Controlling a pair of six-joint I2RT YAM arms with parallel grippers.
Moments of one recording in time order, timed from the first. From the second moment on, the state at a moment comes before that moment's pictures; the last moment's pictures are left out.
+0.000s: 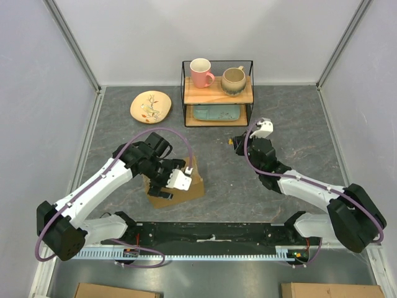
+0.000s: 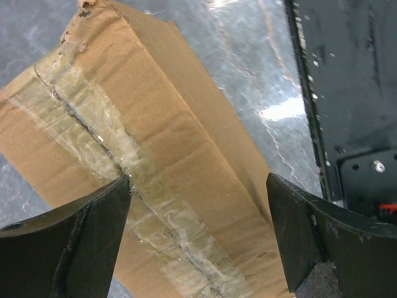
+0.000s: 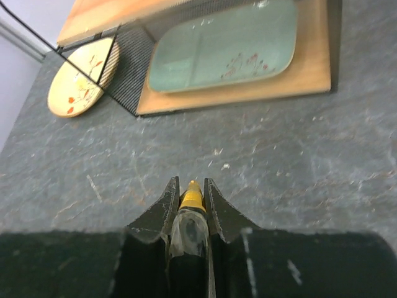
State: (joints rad) left arm -0.63 1.15 0.99 -1.06 0.47 1.18; right arm 0.63 1.27 0.59 0.46 0.36 0.52
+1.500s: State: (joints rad) left arm -0.64 1.50 1.22 -0.95 0.51 0.61; right arm 0.67 1.59 0.22 1.28 -0.09 1.15
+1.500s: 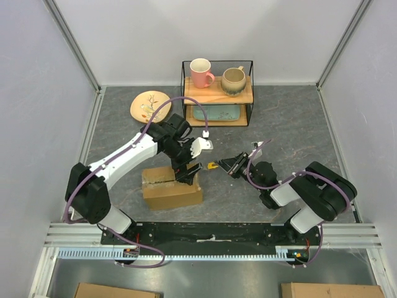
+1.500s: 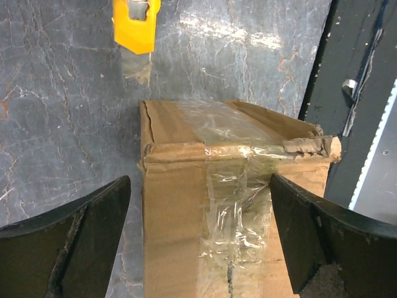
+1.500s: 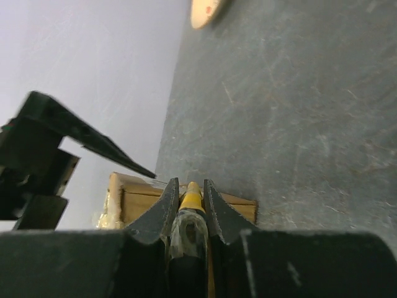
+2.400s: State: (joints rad) left arm -0.81 1.47 1.27 -0.98 0.31 0.85; right arm 0.74 1.31 0.18 1.28 -0.02 1.00
